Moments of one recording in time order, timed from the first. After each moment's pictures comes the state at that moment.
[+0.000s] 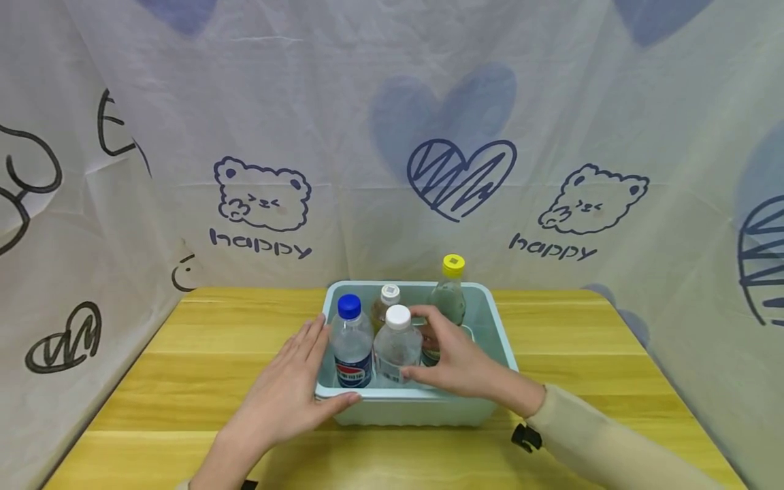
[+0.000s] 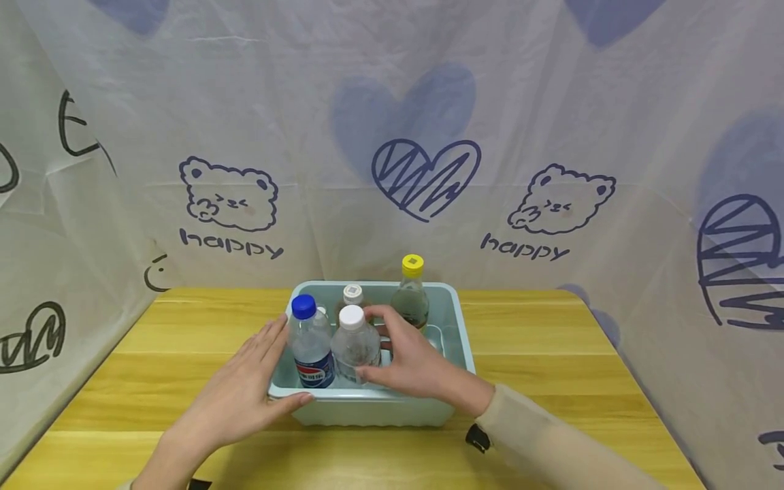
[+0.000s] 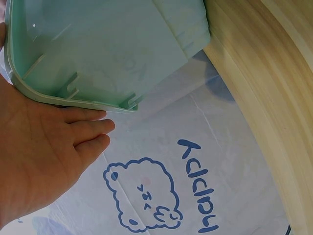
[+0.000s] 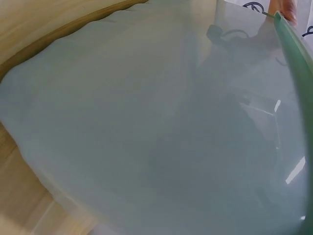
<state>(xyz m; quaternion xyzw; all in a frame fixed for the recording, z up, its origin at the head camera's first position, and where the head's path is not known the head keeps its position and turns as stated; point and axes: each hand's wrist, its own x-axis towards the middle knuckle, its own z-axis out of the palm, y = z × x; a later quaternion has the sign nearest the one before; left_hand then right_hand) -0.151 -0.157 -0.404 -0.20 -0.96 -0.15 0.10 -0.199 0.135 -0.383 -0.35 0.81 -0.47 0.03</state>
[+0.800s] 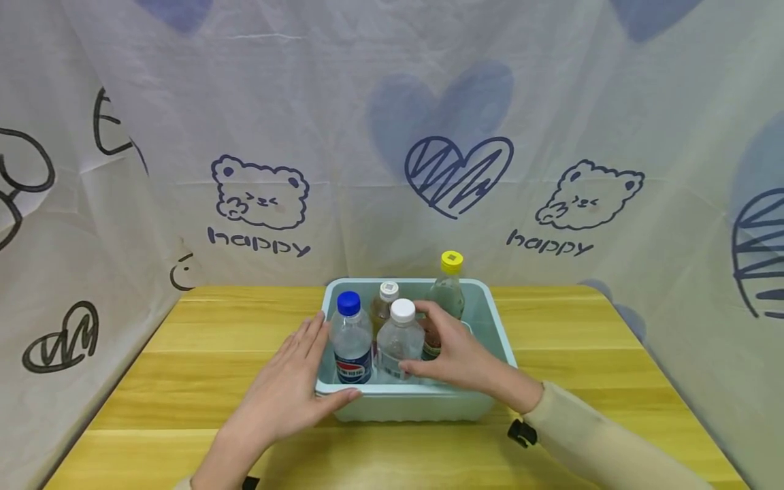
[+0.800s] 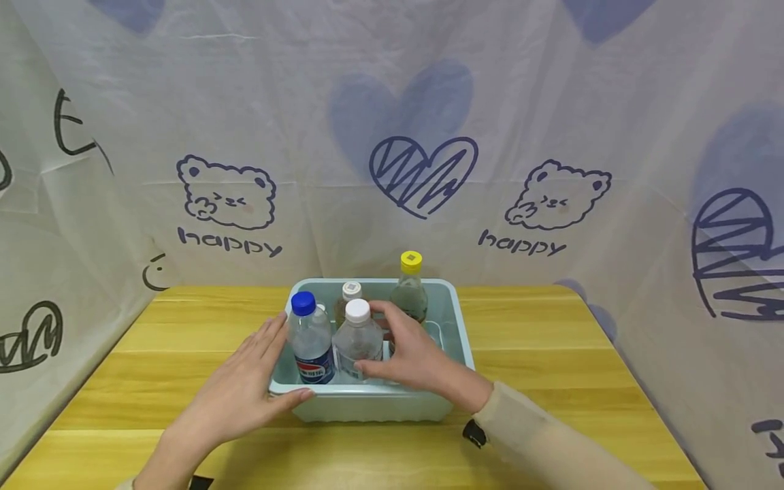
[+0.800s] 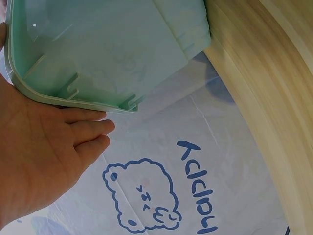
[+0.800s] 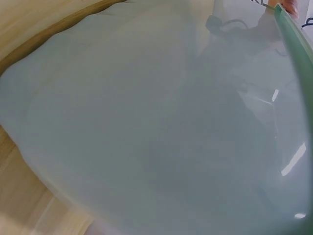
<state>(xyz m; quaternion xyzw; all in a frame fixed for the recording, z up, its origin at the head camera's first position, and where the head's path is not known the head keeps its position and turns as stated) -0.152 -0.157 -0.406 -0.20 -0.96 -0.15 0.10 -0.203 0.136 -0.389 -0.34 0.82 -0.46 0.00</state>
